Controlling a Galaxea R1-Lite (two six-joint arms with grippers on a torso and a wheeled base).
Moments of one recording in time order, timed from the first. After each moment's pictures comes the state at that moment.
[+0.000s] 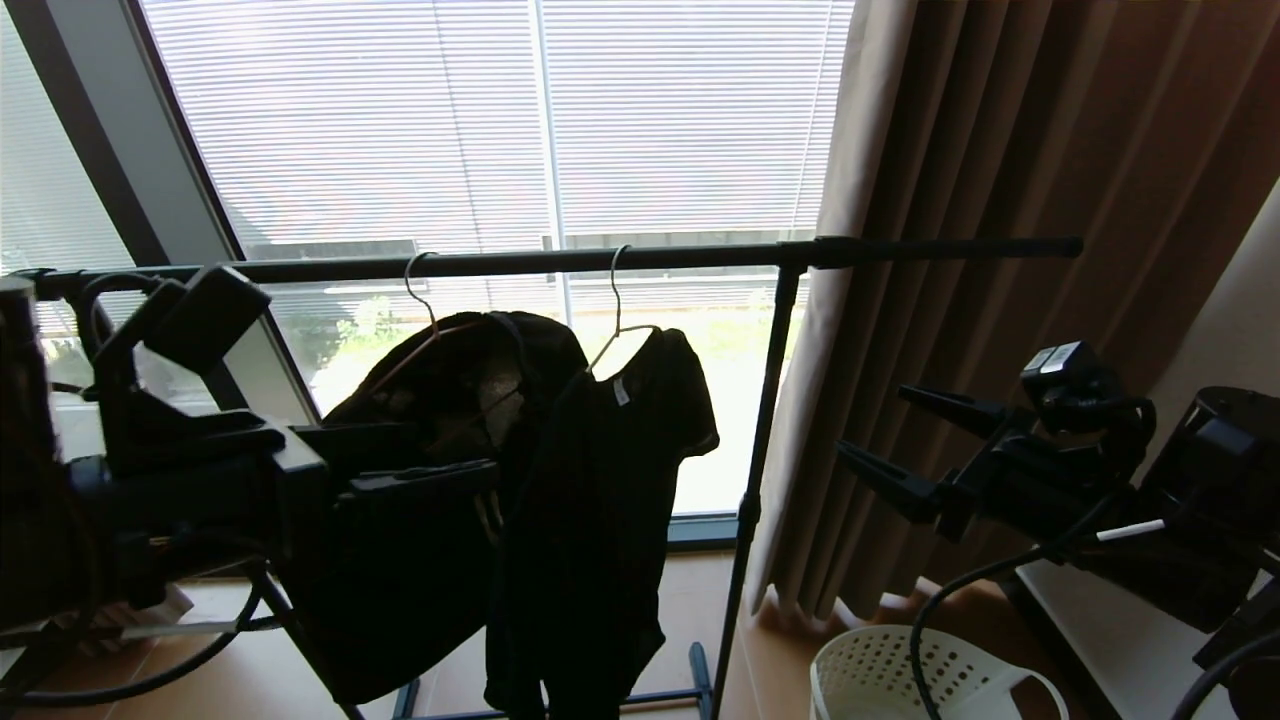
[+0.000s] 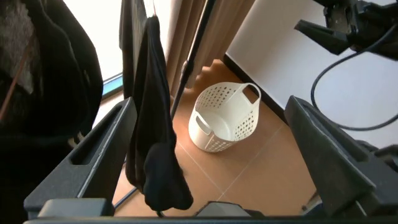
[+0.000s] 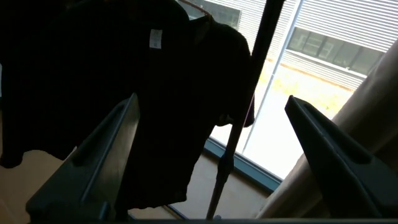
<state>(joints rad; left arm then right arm) -0.37 1.26 -0.67 -0.27 -0.39 -0.09 0.29 1.71 -0.37 -1.27 0.39 -0.06</state>
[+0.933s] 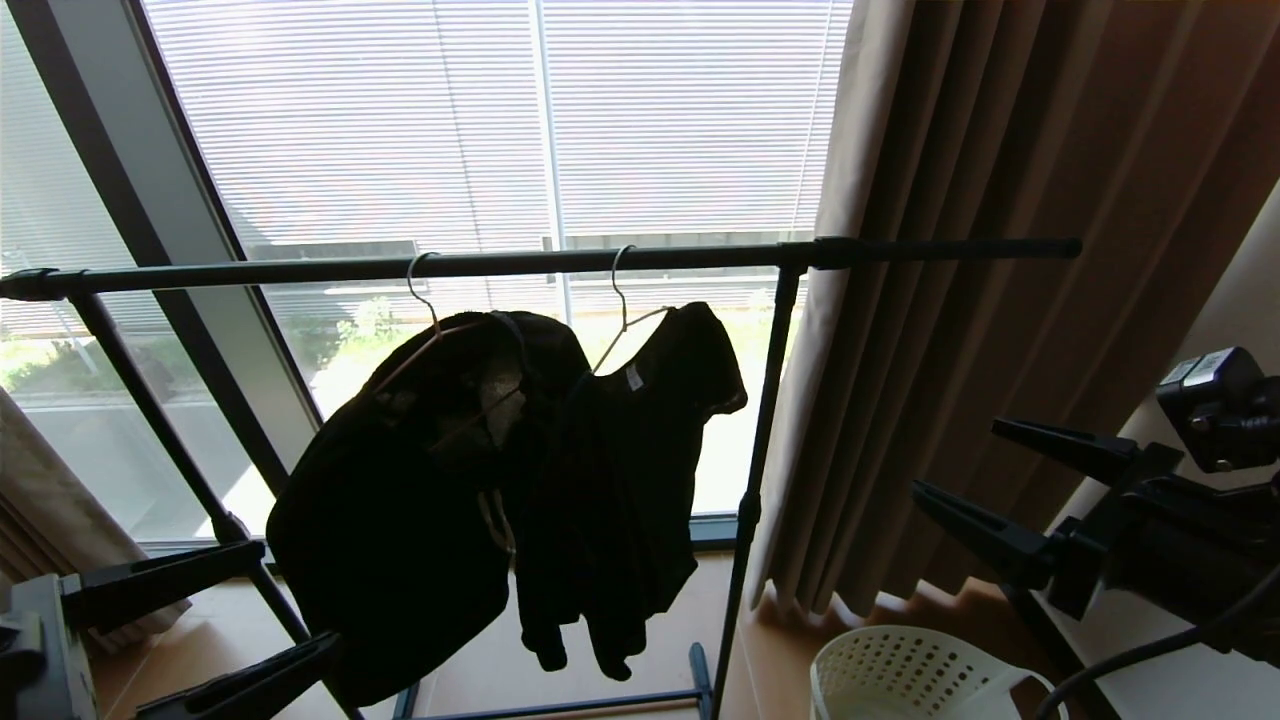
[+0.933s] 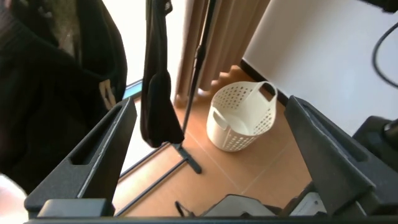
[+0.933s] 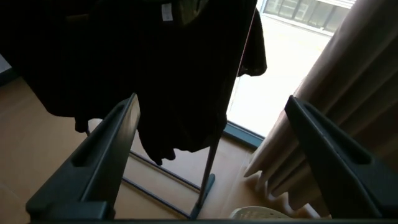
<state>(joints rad) -0.28 0.87 -0.39 -0.20 -0.39 0.00 0.43 1.28 -0.36 -0.73 0.10 -0.06</state>
